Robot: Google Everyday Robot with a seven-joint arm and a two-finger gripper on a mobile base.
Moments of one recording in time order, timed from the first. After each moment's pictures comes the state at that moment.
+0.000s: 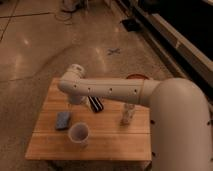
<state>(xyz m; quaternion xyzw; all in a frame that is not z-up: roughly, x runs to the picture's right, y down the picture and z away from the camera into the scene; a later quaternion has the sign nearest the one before) -0.155 0.091 0.799 -0.17 -0.21 -0.67 0.69</state>
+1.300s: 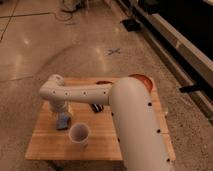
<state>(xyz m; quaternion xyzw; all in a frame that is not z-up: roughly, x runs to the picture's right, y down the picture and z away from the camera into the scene) -0.259 0.153 0.846 -0.20 -0.27 -0.69 0.64</state>
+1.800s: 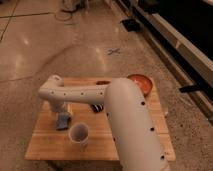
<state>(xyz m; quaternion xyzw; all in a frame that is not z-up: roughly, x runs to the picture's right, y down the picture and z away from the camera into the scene) -0.263 0.152 0.864 -0.21 -0.26 -0.69 0.64</state>
